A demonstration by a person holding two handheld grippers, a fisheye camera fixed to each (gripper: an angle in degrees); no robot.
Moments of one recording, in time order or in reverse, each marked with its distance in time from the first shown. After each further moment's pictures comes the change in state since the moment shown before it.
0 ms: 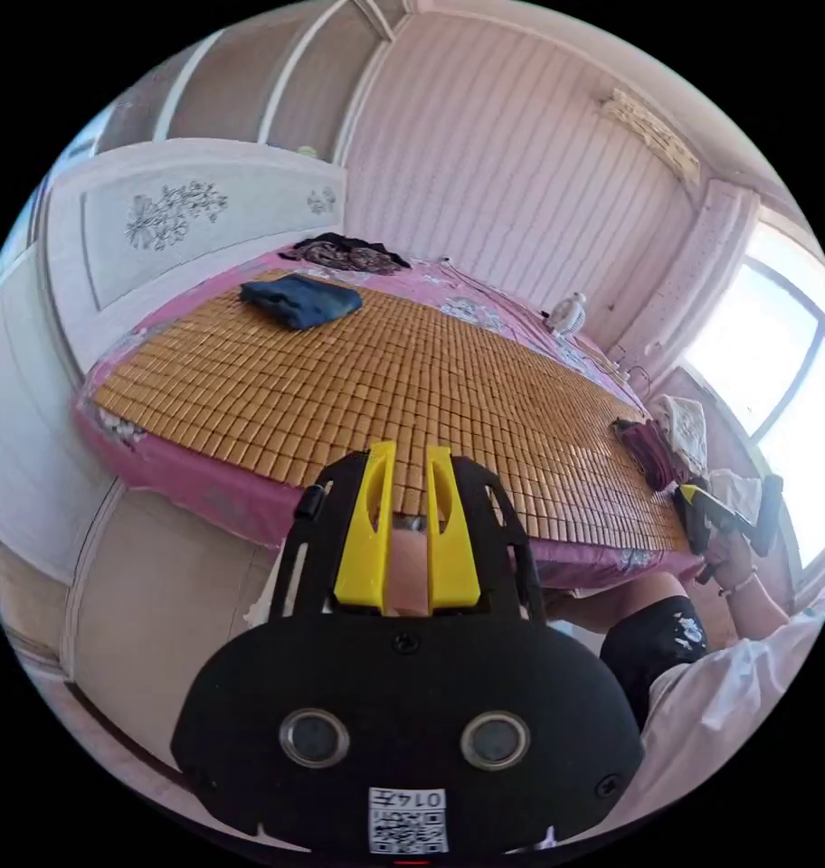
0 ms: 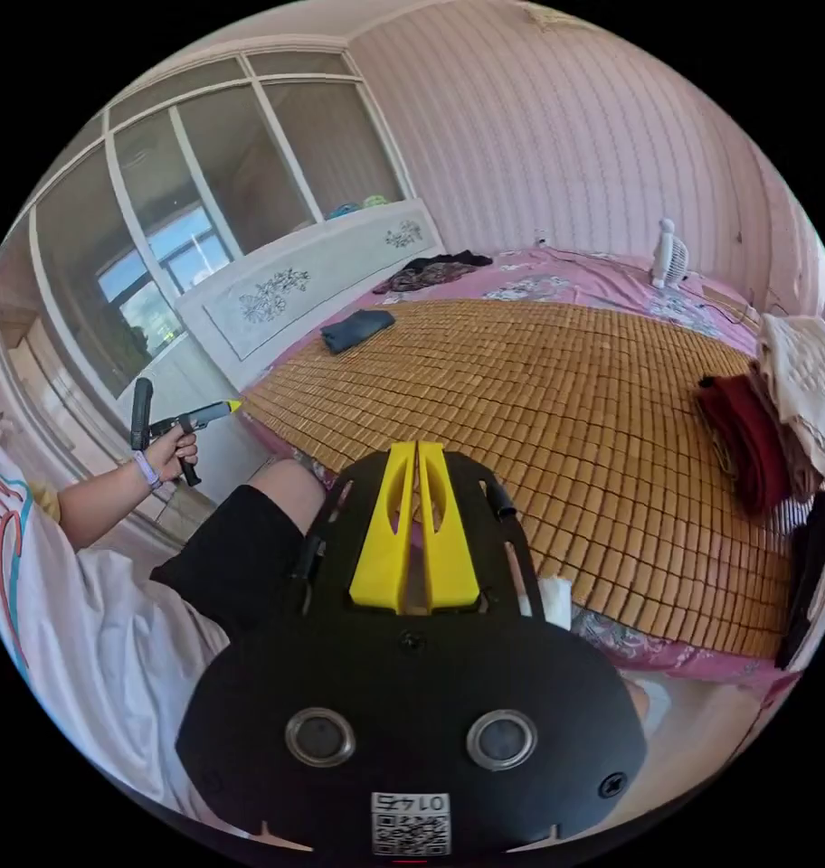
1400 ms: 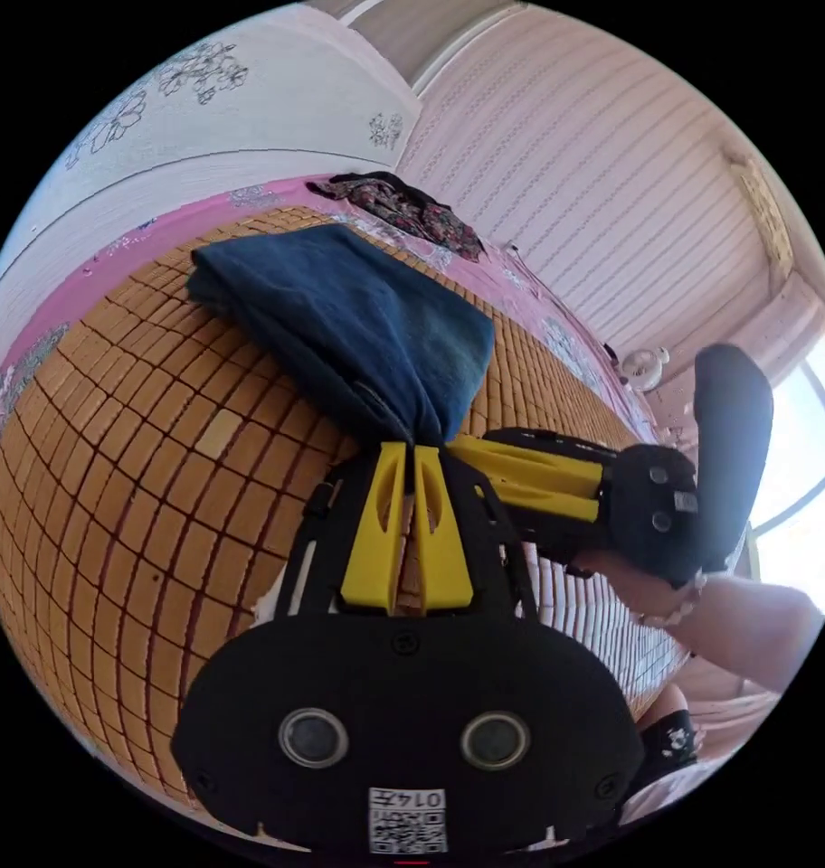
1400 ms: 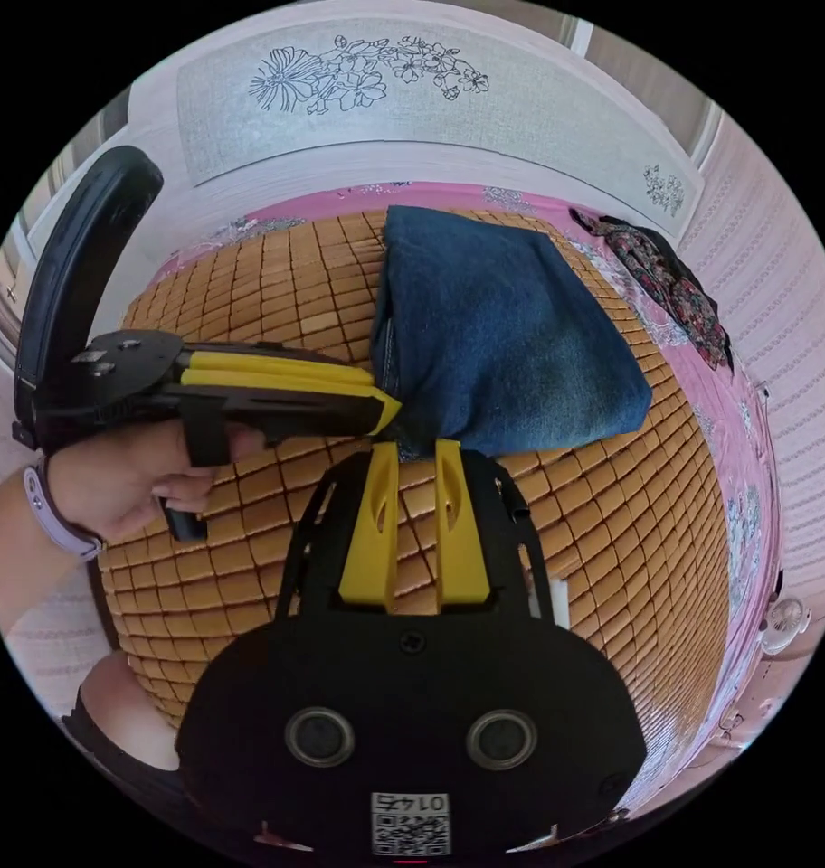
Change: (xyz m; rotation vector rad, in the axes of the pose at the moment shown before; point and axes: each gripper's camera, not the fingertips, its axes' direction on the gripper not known) left arm -0.326 -0.222 0.236 -0.111 0.079 -0.226; right arm -0.163 -0.284 0.680 -0.442 0.054 -0.659
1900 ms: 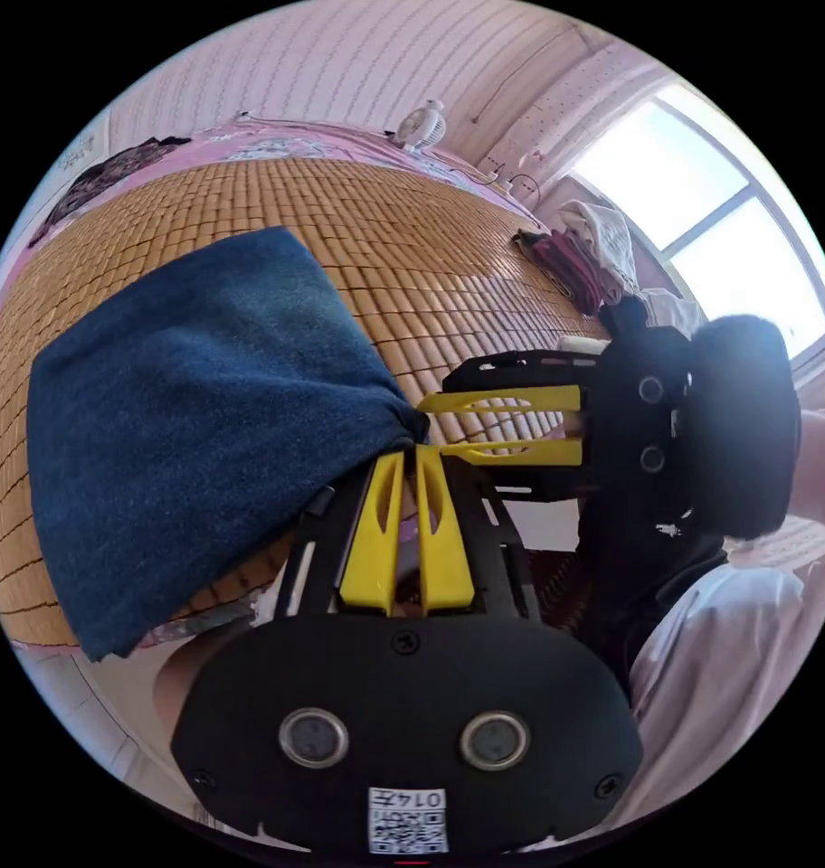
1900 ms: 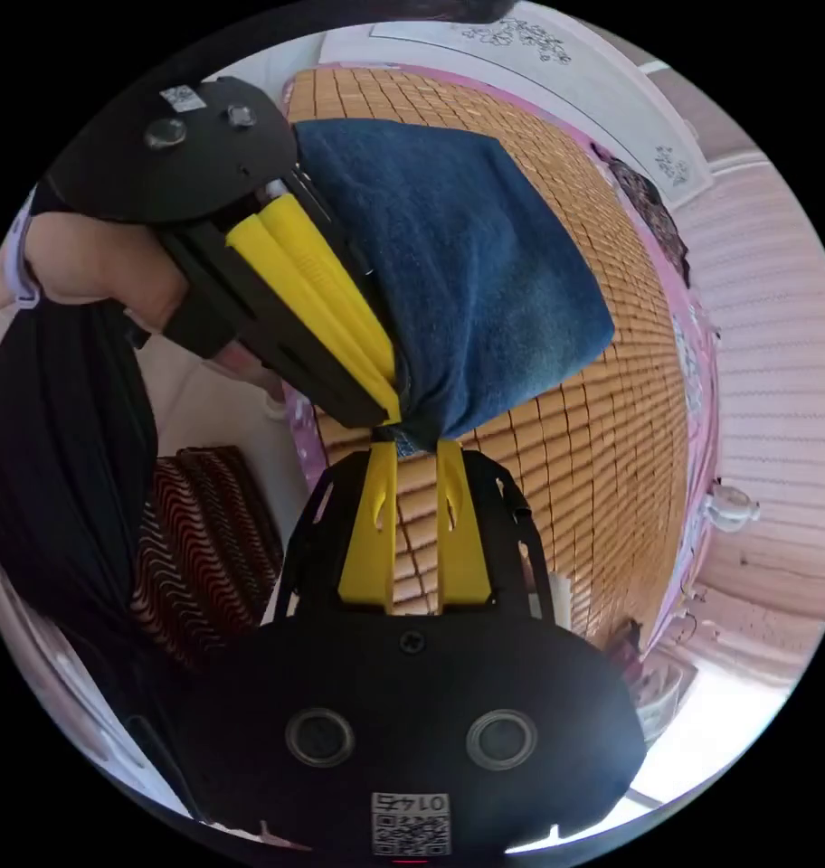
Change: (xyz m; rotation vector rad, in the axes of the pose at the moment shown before) left arm 0.240 0.253 -0.013 -0.453 0.191 0.581; right arm -0.140 0.373 -0.131 -0.311 0.209 -0.124
